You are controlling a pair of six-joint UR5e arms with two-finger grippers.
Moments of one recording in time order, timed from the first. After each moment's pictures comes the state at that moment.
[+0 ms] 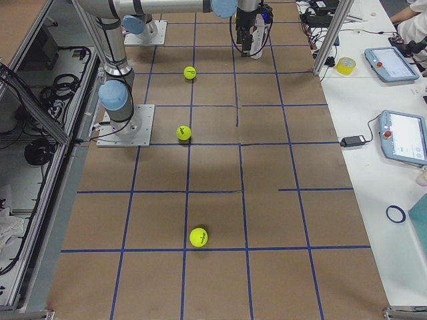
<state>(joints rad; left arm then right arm) -1.58 -1.82 -1.22 -1.54 1.56 0.24 1.62 -1.42 1.40 -1.53 -1.63 -0.11</state>
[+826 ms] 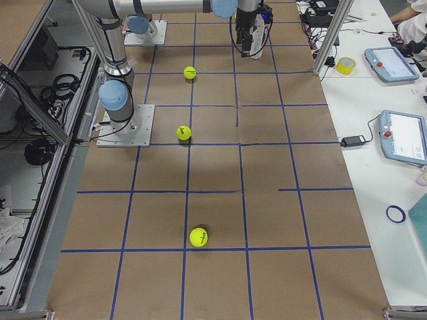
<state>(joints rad) -1.49 -1.67 -1.42 -1.58 1.64 0.09 1.62 -1.42 1.41 -1.53 -1.63 -0.11</state>
